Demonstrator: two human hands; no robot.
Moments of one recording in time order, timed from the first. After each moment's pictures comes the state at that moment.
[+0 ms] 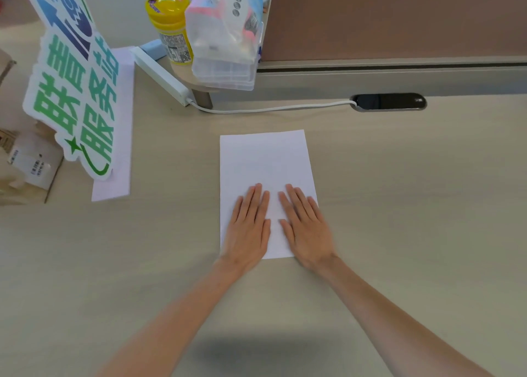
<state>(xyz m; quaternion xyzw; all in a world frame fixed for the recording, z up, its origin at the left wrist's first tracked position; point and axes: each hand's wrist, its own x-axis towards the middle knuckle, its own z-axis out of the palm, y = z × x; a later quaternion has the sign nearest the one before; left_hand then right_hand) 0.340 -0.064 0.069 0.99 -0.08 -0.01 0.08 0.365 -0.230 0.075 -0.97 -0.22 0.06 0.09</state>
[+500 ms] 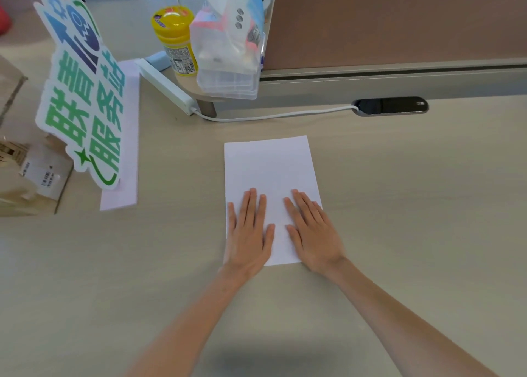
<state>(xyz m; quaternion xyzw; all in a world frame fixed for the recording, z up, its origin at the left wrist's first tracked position) 0.339 -0.058 0.074 0.99 -0.03 -0.03 0.10 0.368 -0.231 0.079 -0.97 -0.22 0.08 0.10</state>
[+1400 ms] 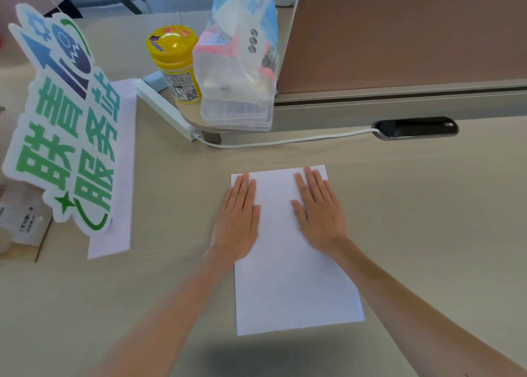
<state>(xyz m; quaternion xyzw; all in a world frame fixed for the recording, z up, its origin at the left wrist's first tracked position) 0.458 0.007 0.061 0.99 -0.05 0.00 0.15 0.495 -0.193 0.061 -0.98 -0.15 0.03 0.13</state>
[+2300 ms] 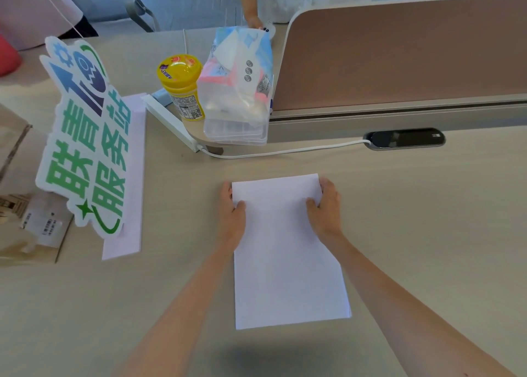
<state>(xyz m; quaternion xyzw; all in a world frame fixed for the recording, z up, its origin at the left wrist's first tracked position) 0.476 -0.002 0.103 0.76 0.22 0.01 0.62 0.505 -0.194 0.100 -0.86 0.13 0.06 0.50</state>
